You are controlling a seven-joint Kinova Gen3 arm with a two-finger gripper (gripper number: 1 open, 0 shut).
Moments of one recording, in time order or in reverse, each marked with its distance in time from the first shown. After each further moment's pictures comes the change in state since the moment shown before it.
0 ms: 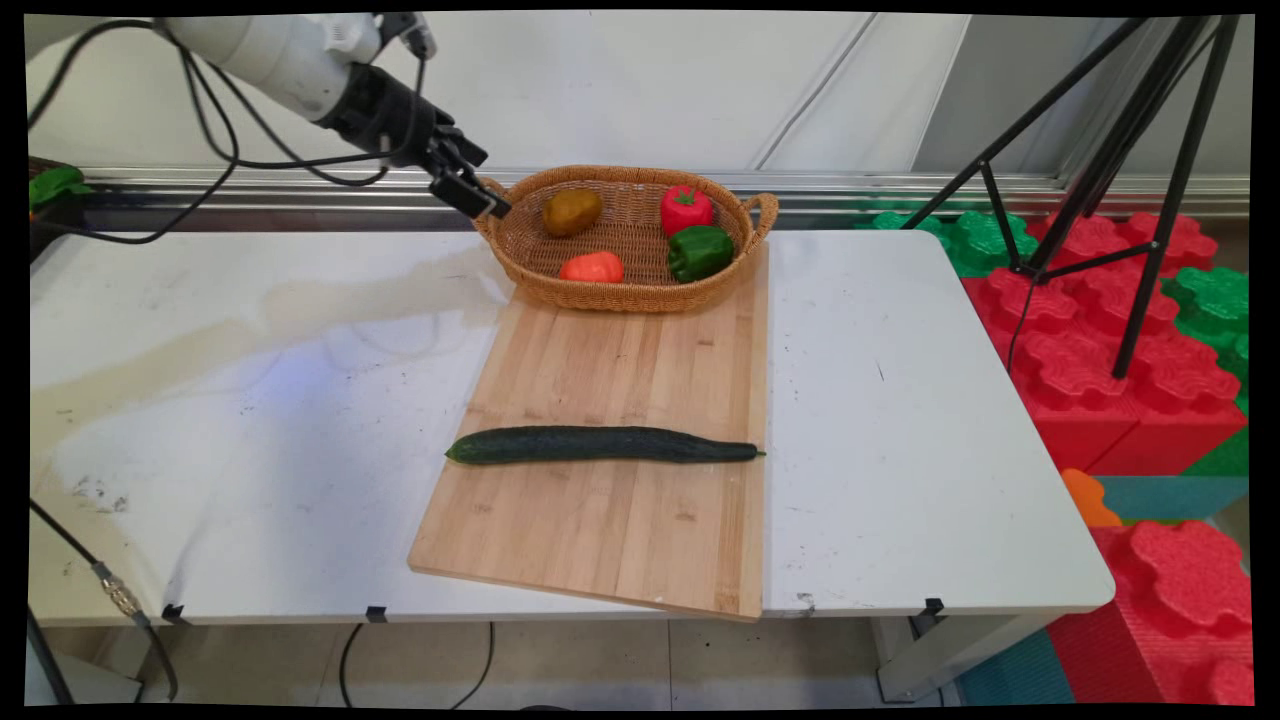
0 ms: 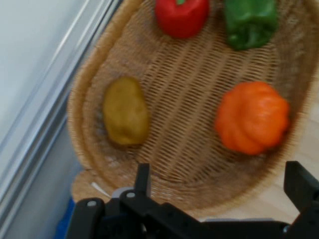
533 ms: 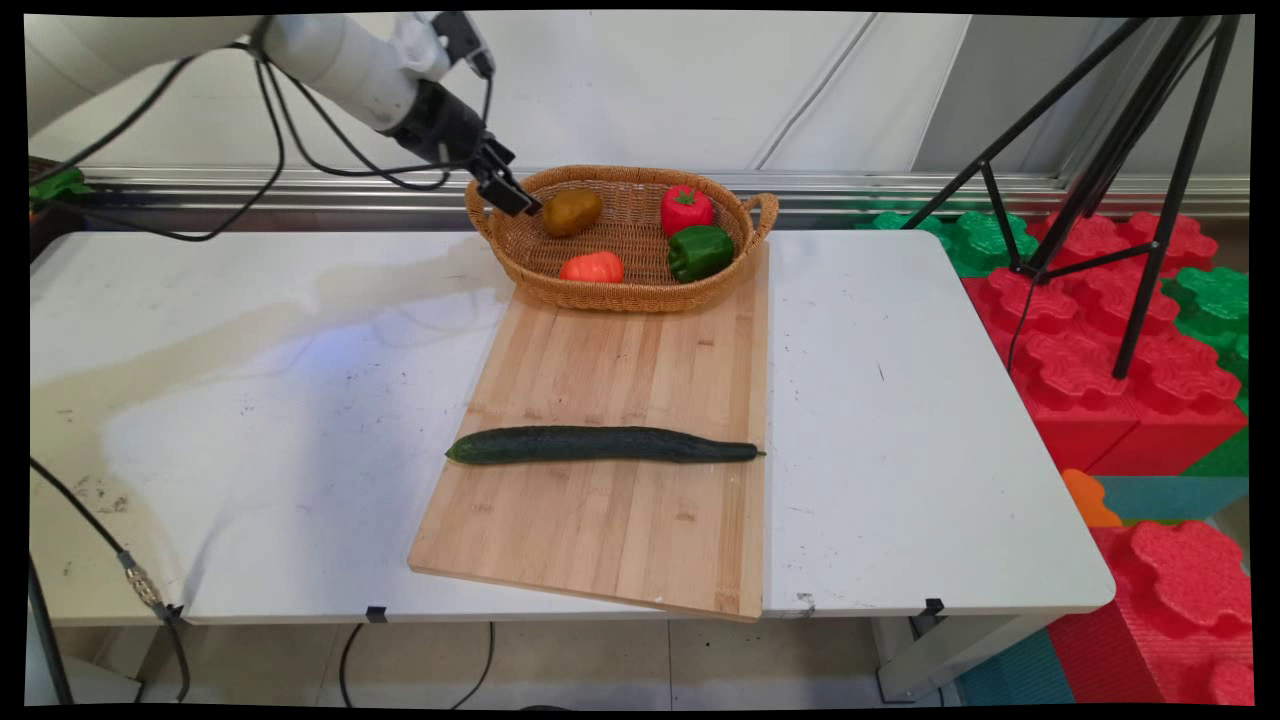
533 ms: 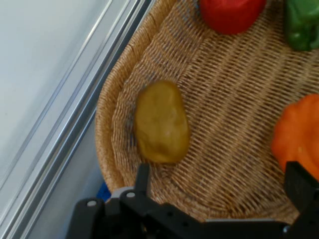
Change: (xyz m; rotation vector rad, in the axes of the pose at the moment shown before) arm 0.018 -0.020 0.065 0.068 -0.042 -0.010
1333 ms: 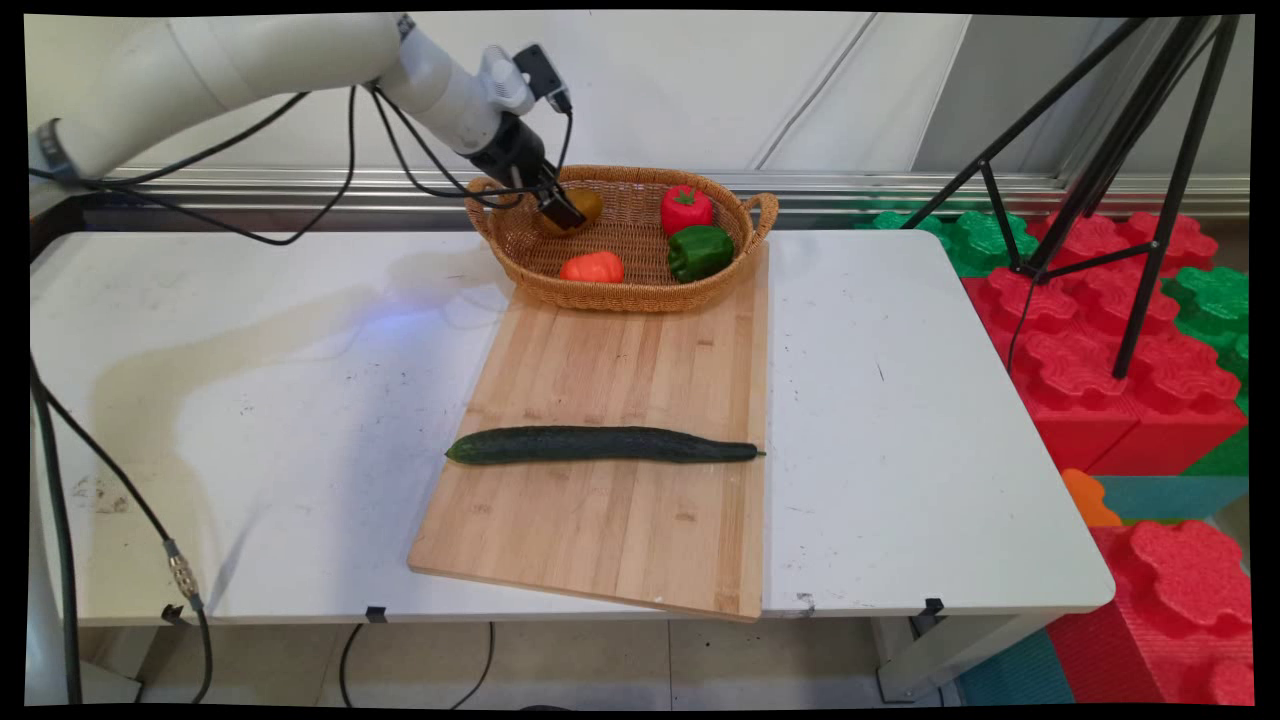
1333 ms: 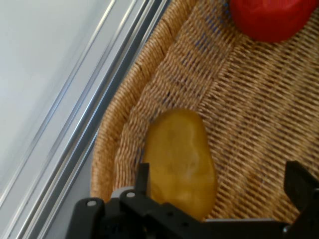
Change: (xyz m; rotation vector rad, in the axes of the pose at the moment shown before) arm 0.031 0.004 0.089 0.054 -0.059 0.015
